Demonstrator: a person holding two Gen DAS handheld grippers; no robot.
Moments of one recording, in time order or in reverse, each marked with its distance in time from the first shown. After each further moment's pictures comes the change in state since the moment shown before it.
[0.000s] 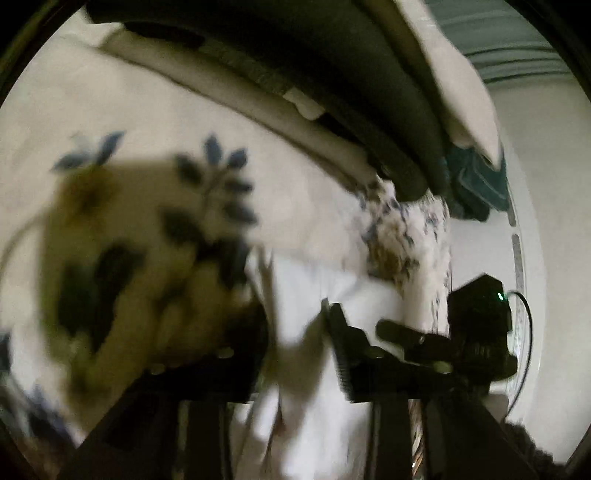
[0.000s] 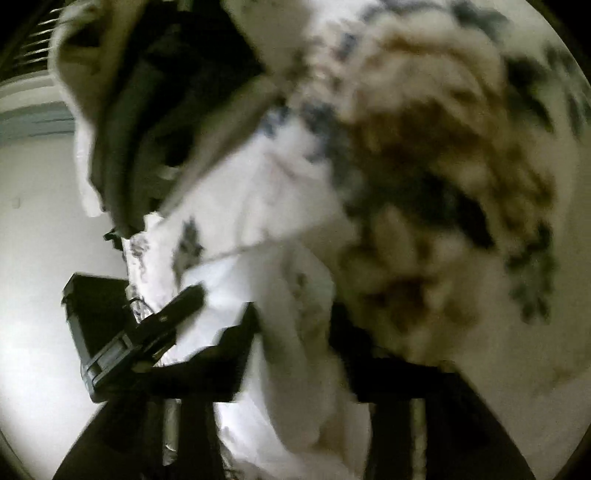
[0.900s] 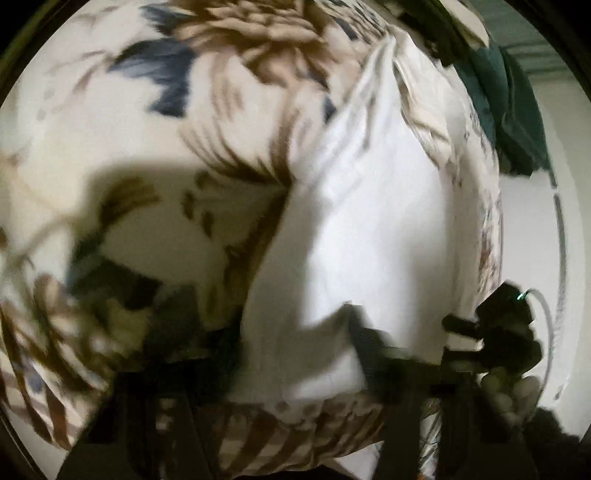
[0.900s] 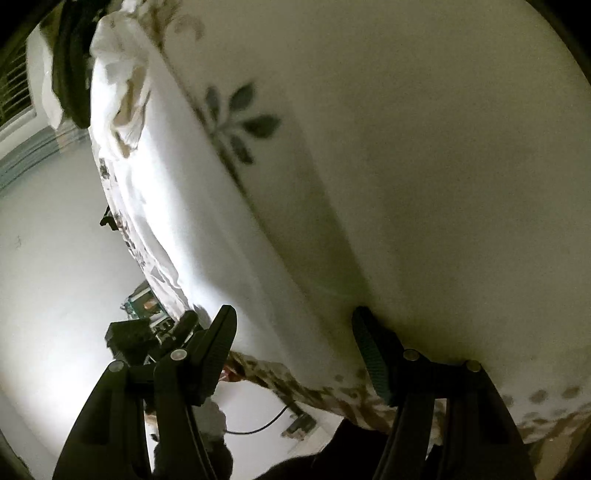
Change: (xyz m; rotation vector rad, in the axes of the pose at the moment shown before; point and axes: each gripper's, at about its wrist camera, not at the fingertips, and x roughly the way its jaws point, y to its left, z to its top) left arm -0.080 0.040 -0.316 -0.148 0.042 0.250; right arm -0.022 -0.124 -0.305 0.287 0.220 0.063
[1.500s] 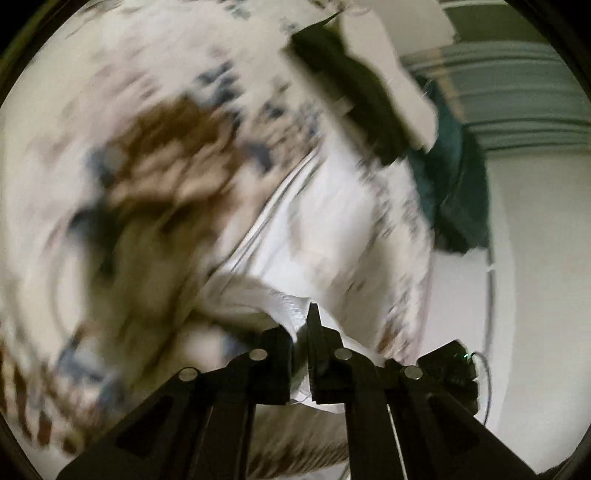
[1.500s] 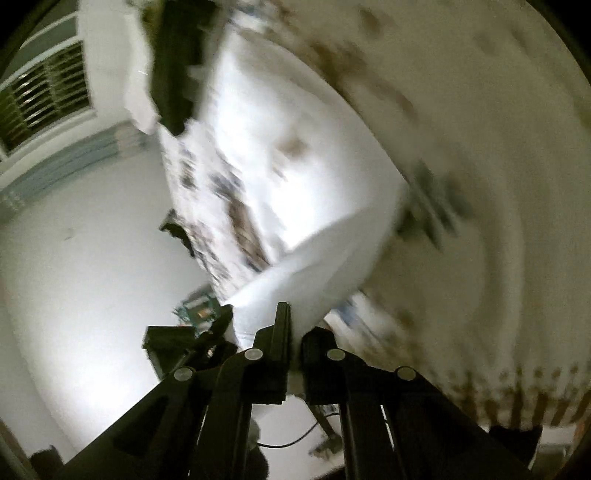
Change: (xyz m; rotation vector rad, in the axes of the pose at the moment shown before) left arm -0.077 -0.049 0.103 -0.148 -0.213 -0.291; right arm -0.071 0.116 0.015 -0.078 -0.111 0.239
